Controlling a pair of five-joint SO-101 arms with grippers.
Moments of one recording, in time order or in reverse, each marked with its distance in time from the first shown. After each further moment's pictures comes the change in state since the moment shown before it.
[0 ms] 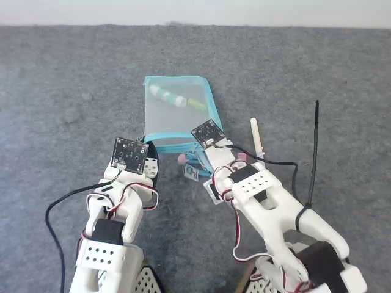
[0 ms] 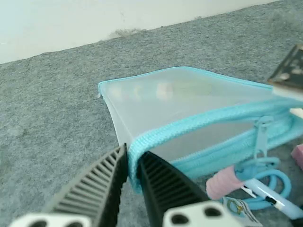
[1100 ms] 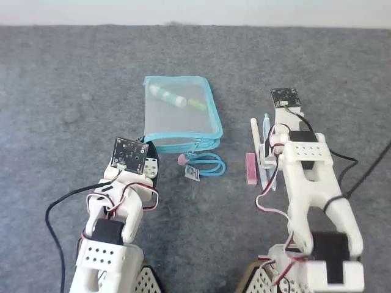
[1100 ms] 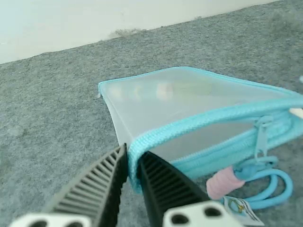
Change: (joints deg) left arm 0.0 0.0 0.0 0.0 0.0; right arm 29.6 8.2 -17.2 15.4 0.7
